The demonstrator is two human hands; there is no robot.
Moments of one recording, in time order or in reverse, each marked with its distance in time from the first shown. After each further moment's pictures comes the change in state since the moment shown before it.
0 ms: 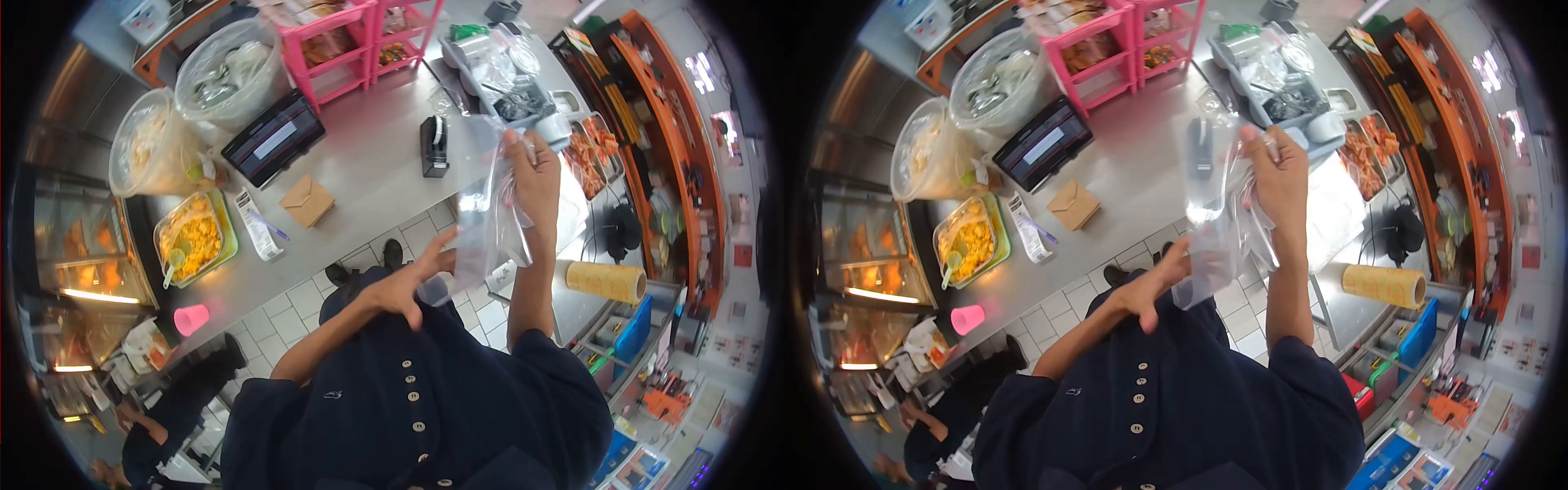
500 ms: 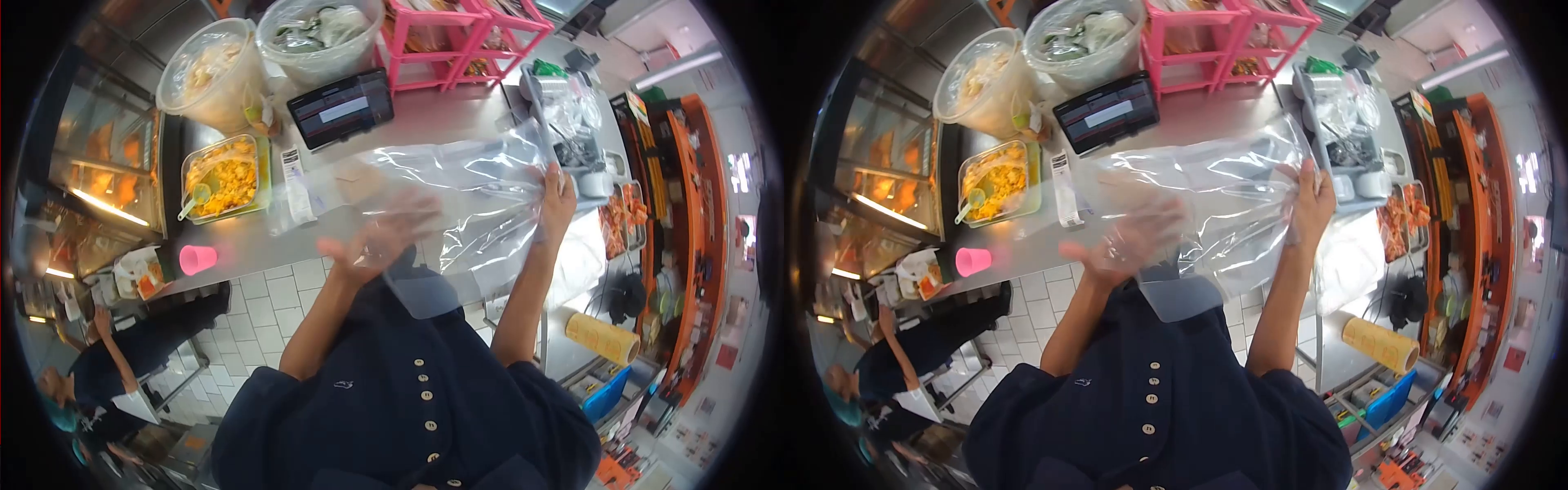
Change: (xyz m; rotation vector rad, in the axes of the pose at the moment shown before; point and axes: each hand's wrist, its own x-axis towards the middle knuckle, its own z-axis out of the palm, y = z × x) left_hand -0.063 0.072 -0.034 -0.202 0.407 0.409; right_hand 0.021 0.059 0.046 0.057 0.189 0.012
